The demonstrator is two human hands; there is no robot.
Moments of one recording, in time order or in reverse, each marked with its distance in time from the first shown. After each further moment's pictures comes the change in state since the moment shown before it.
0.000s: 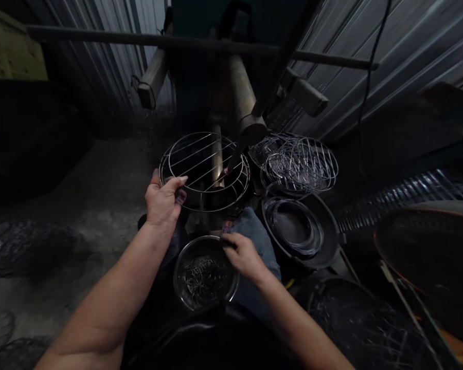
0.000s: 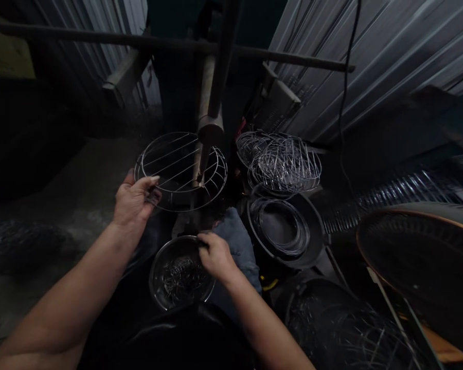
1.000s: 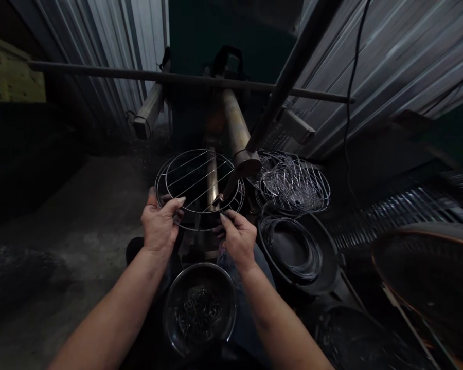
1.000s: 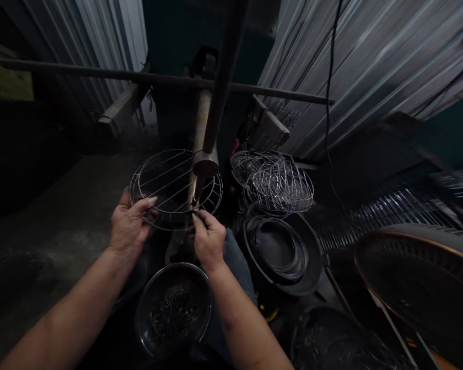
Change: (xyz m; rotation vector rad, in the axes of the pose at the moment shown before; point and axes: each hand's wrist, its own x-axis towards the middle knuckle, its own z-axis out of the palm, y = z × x) left_hand 0.008 -0.001 0.015 -0.022 -0.016 0.080; right_hand 0.086 -0.055 -0.017 0.779 0.547 0.045
